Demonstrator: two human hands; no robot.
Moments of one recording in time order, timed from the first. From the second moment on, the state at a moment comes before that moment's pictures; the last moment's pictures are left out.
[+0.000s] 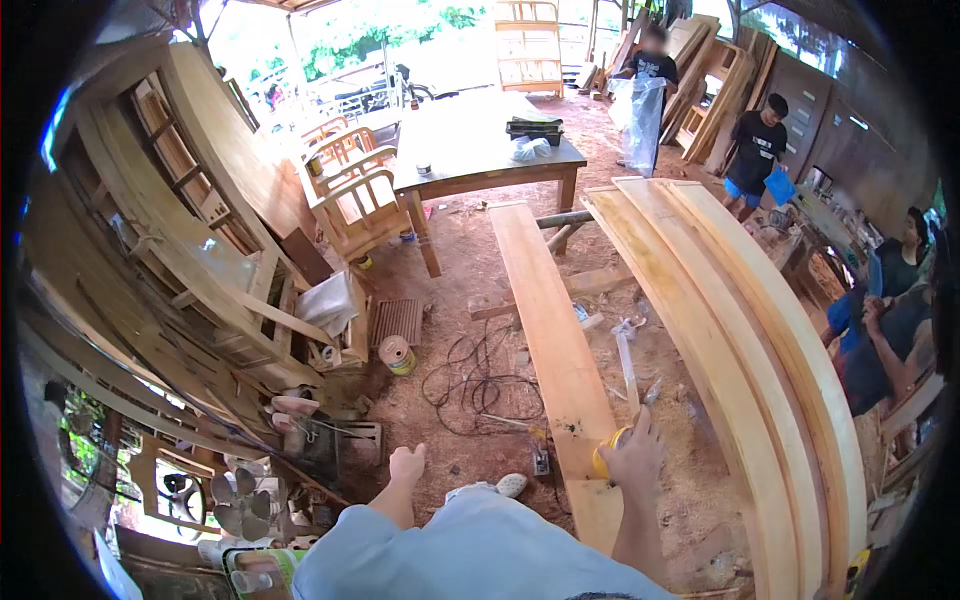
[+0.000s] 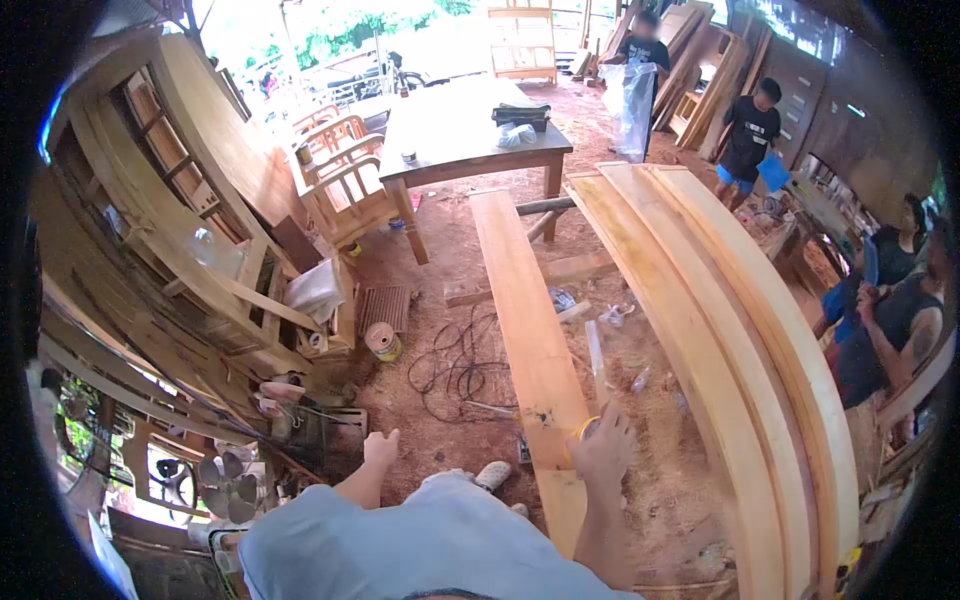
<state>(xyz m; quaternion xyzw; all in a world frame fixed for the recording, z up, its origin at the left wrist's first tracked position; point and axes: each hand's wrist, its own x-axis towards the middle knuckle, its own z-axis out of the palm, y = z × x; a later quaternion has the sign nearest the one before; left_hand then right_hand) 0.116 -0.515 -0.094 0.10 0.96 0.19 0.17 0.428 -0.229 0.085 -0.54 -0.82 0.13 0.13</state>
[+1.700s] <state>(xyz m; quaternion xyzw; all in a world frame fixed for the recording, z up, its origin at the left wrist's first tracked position) 0.032 -0.631 -0.135 0.10 0.82 0.36 0.43 0.233 -0.332 0.063 -0.29 -0.75 0.58 0.09</state>
